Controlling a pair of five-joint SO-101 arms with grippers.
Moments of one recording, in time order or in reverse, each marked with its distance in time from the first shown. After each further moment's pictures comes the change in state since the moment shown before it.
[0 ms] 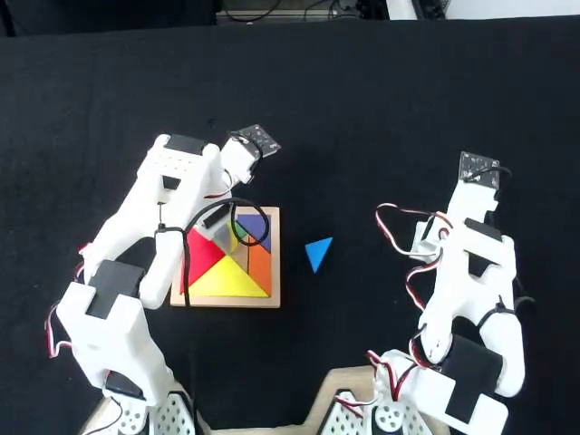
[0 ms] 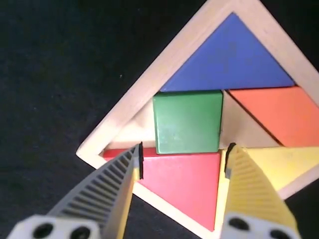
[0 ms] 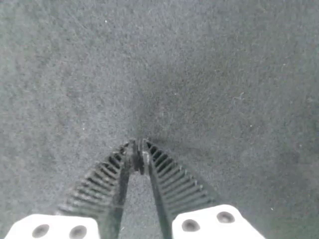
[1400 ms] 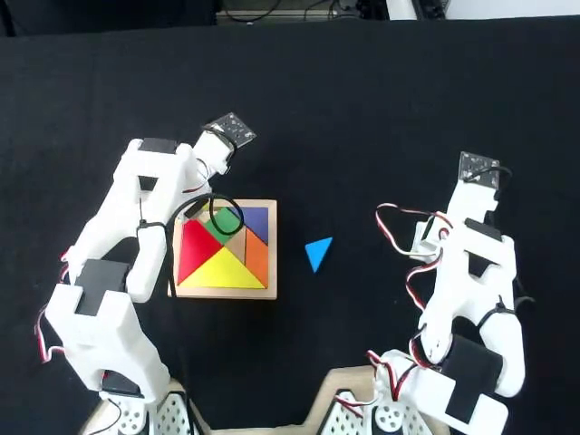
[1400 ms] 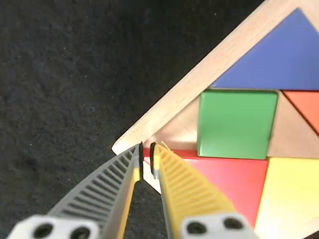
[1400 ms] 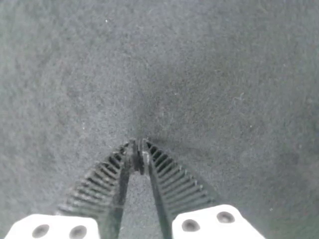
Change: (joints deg) left arm -6.5 0.0 3.3 -9.8 -4.1; right arm 0.0 0.0 0.0 0.1 0.9
